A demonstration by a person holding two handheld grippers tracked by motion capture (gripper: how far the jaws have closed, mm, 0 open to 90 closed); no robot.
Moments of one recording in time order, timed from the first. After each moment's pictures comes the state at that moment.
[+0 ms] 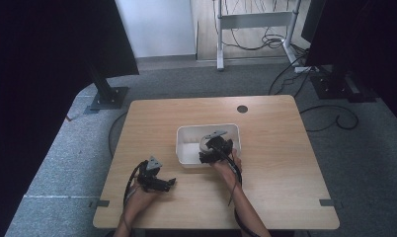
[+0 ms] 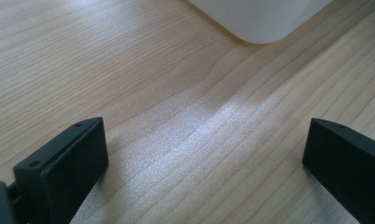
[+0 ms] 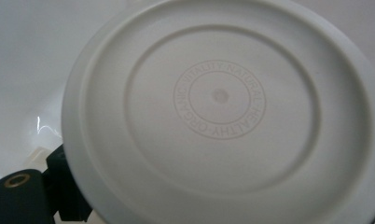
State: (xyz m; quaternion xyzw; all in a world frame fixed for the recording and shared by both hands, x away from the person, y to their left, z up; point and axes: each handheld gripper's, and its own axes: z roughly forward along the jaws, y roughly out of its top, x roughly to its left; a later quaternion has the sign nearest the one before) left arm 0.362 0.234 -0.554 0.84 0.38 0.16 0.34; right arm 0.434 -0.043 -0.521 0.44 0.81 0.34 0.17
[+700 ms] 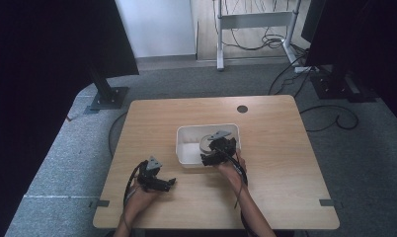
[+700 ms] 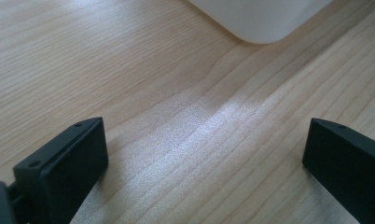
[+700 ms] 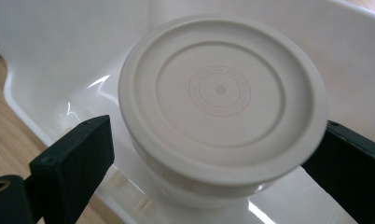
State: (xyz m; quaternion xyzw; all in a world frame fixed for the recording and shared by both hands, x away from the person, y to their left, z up) left arm 0.362 0.234 -0.554 0.84 0.38 0.17 0.34; right arm 0.418 -0.055 -0.504 0.40 0.82 0.36 0.19
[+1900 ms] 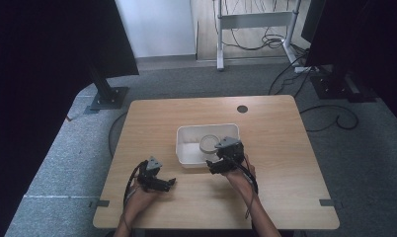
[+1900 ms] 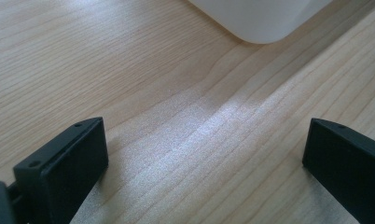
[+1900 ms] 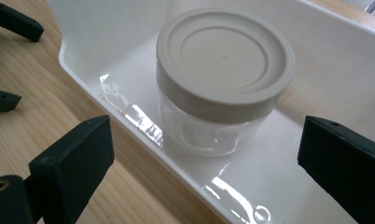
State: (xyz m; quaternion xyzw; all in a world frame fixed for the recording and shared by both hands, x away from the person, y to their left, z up) left arm 0.362 0.234 -0.554 0.84 0.38 0.17 0.34; right arm 0.382 -0.079 -0.491 0.37 0.83 0.38 0.20
